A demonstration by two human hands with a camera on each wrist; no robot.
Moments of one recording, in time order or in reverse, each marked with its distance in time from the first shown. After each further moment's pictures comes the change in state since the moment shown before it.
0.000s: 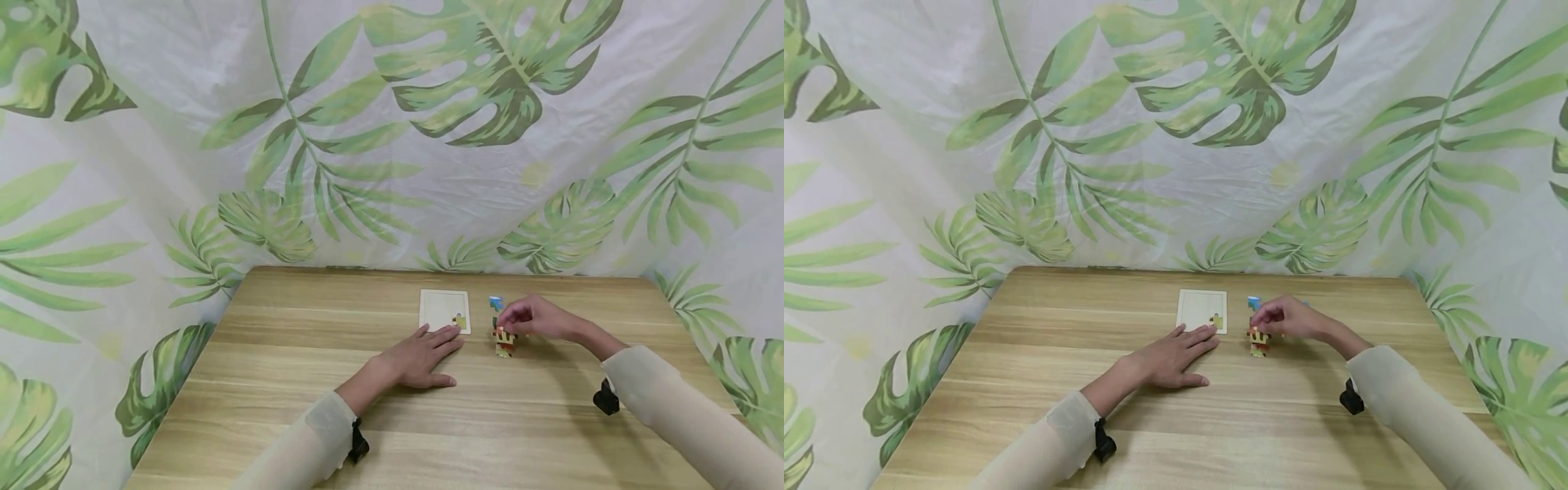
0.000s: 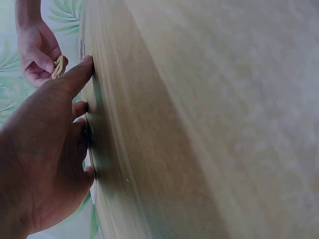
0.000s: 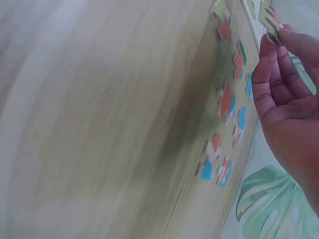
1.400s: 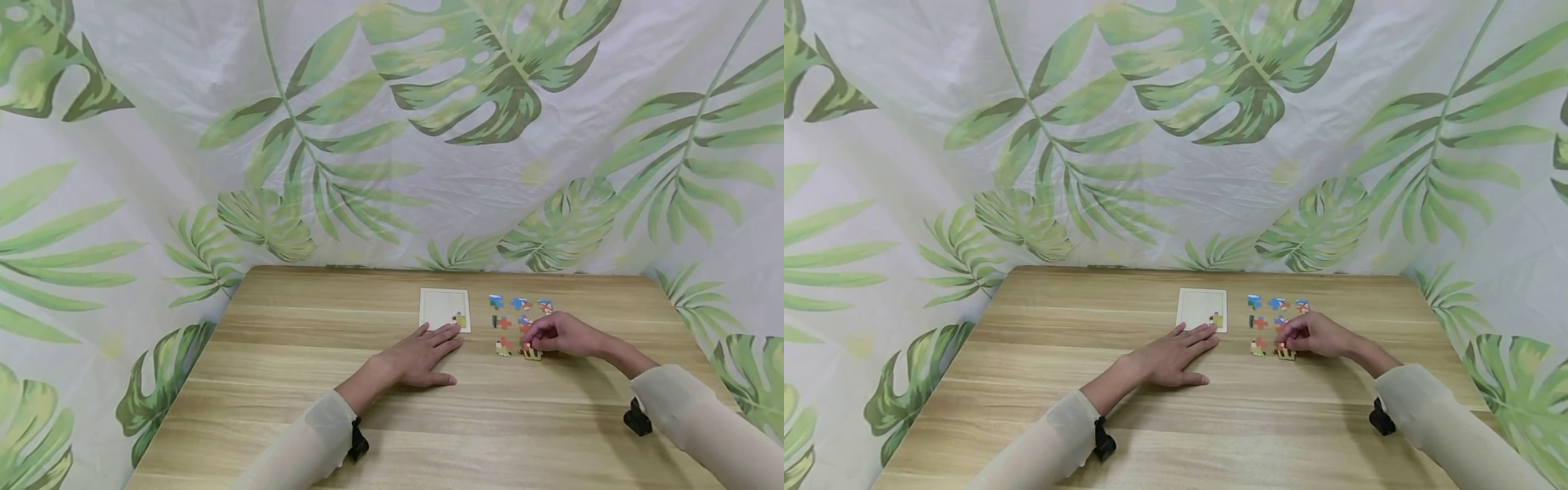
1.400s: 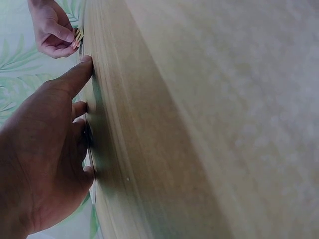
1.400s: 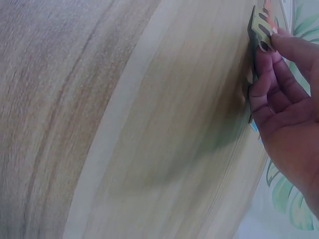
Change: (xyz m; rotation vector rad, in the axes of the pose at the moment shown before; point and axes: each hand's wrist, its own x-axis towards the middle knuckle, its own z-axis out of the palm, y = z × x) left_hand 0.000 0.002 -0.002 -0.029 -0.014 -0.023; right_hand -0.050 0.023 0.001 -0.054 0.008 0.033
